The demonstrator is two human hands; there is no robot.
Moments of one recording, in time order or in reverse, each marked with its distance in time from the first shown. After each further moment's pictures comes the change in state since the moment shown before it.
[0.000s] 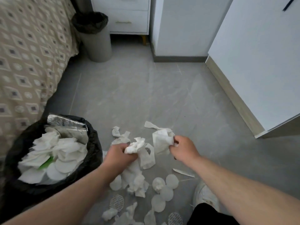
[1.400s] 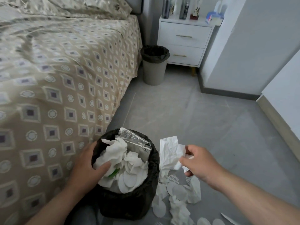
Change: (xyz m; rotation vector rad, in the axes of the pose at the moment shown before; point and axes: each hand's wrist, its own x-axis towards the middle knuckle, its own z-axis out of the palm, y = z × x) left_hand -0.046 -0.096 -0.245 0.219 0.552 0.227; right_hand -0.033 -0.199 0.047 0.233 -0.264 -0.112
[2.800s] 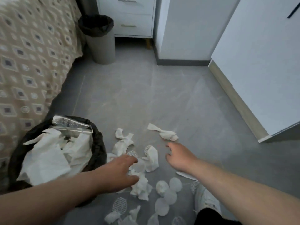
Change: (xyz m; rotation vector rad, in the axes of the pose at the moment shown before) left_hand -0.052 0.139 0.174 0.471 -1.007 0.306; right_hand 0.001 0.172 -0.074 -0.585 -0.039 0.127
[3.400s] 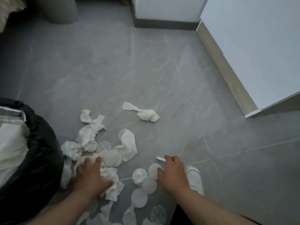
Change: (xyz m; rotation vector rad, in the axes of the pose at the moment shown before) left_hand 0.101 -0.060 0.161 0.055 0.080 -0.547; right_hand -0.011 0.107 0.115 0.117 0.120 0.286
